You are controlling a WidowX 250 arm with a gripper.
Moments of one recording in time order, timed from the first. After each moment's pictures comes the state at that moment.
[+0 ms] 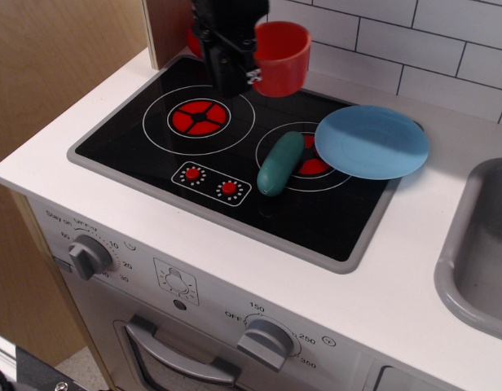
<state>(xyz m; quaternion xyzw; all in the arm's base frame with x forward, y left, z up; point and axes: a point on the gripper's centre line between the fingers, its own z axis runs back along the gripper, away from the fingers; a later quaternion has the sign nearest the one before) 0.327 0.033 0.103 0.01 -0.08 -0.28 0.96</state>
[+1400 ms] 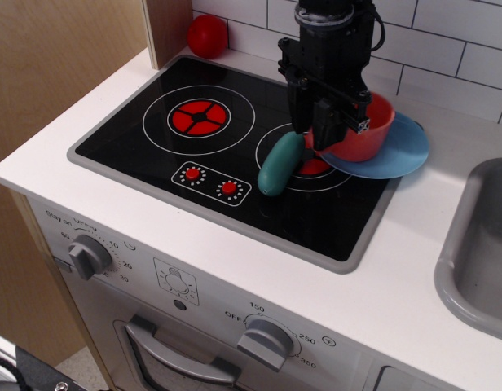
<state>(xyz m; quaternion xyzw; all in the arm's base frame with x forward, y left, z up) 0.336 -0.034 0.076 0.00 -0.06 -0.22 0.97</state>
